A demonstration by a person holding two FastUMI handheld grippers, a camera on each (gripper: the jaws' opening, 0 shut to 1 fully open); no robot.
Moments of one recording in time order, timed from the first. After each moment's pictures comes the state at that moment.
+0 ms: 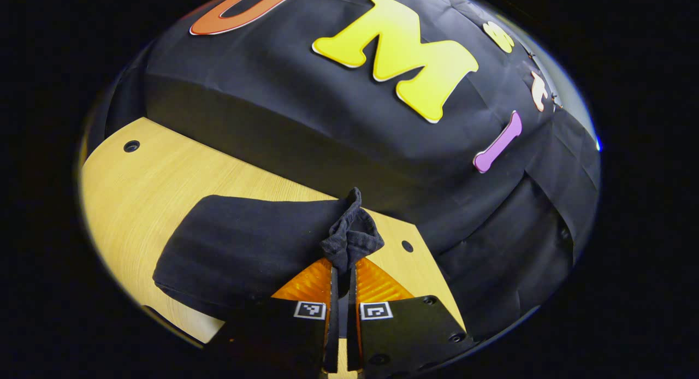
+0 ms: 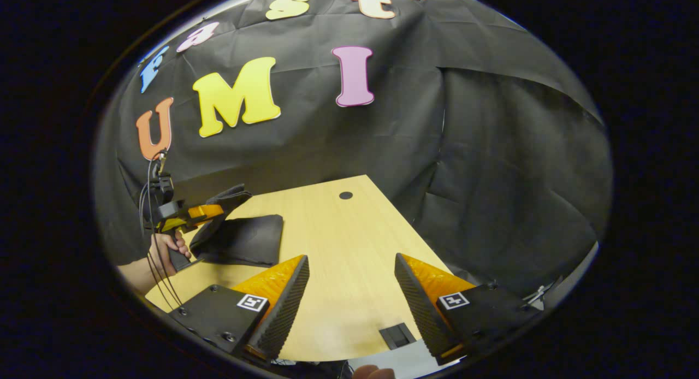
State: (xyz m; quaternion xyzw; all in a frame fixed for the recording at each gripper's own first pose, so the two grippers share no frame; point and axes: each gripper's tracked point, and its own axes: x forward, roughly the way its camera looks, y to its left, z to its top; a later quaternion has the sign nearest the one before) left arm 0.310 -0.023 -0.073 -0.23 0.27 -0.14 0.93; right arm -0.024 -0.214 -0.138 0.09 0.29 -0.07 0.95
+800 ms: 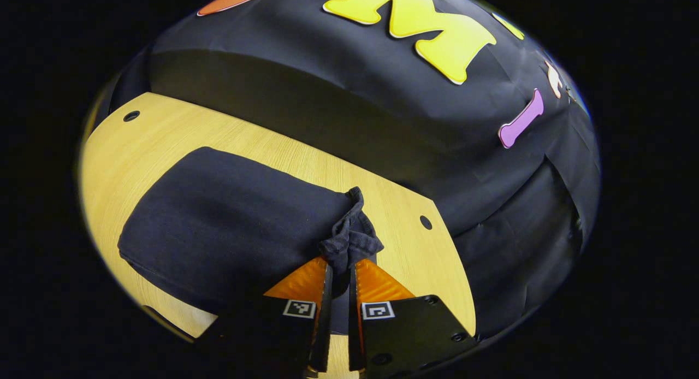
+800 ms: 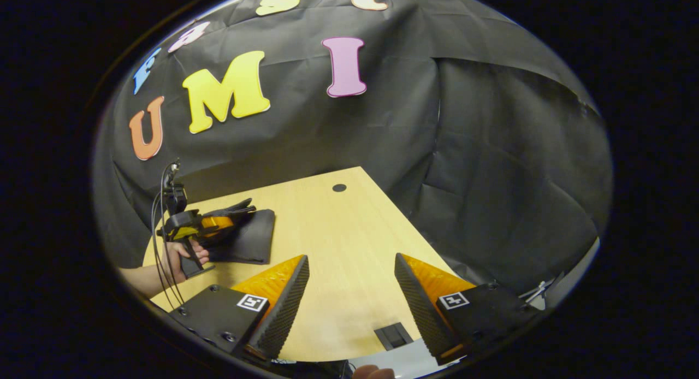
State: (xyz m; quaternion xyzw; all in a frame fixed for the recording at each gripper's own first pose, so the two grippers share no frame) left arm 0.309 -0.046 -0.144 -0.23 0.34 -0.11 0.91; right arm -0.014 -0.223 -0.159 0.09 0.31 -0.08 0.94
